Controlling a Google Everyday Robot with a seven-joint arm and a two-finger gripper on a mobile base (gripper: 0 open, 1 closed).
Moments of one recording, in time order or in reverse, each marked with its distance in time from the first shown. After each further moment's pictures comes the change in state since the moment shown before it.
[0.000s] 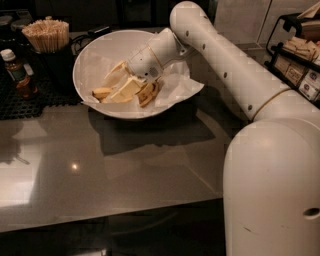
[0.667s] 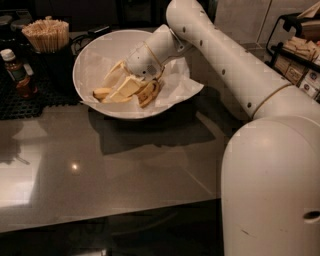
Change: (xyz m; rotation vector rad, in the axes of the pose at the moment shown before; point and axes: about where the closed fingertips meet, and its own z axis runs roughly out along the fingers) arm -0.001 -0.001 0.002 0.001 0.064 0.017
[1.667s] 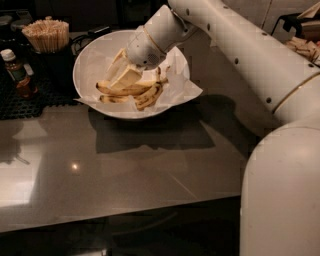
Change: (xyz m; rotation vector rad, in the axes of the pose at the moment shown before) arm -0.024 0.006 -0.030 0.105 0.146 -0.049
